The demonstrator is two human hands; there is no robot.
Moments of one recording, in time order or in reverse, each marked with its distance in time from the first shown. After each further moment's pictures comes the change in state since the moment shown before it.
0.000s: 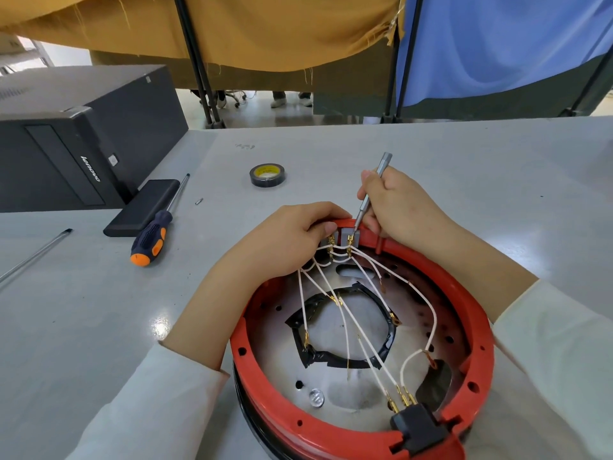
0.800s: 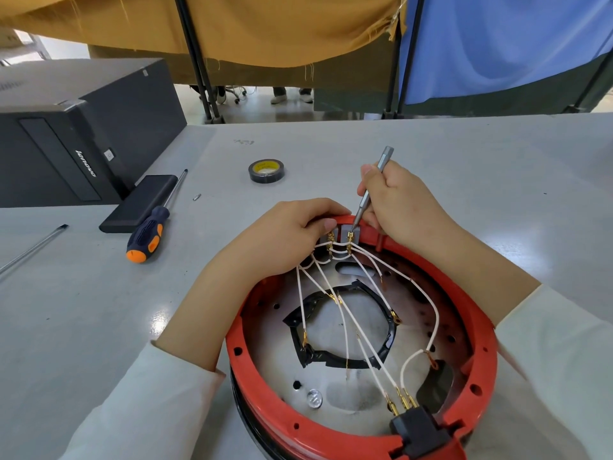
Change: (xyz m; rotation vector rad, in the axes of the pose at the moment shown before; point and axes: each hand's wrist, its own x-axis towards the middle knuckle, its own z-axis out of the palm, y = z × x) left_hand -0.001 0.000 0.000 -0.015 0.014 -0.006; right_hand -0.004 0.001 0.003 -0.006 0.052 -0.045
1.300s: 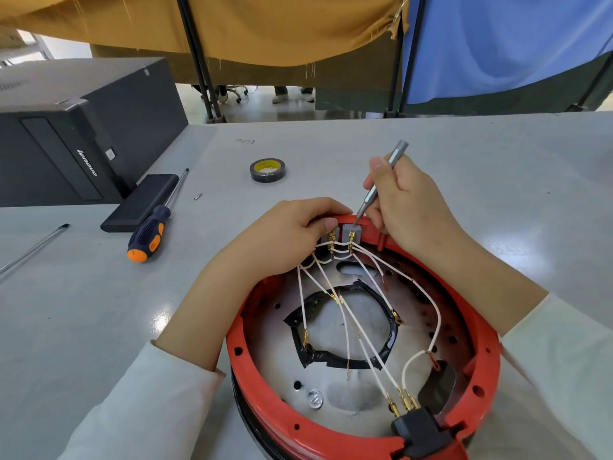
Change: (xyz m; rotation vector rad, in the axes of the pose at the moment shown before) left_hand 0.000 0.000 0.000 -0.009 -0.005 0.002; right_hand -0.008 0.003 0.000 0.035 0.070 -0.078
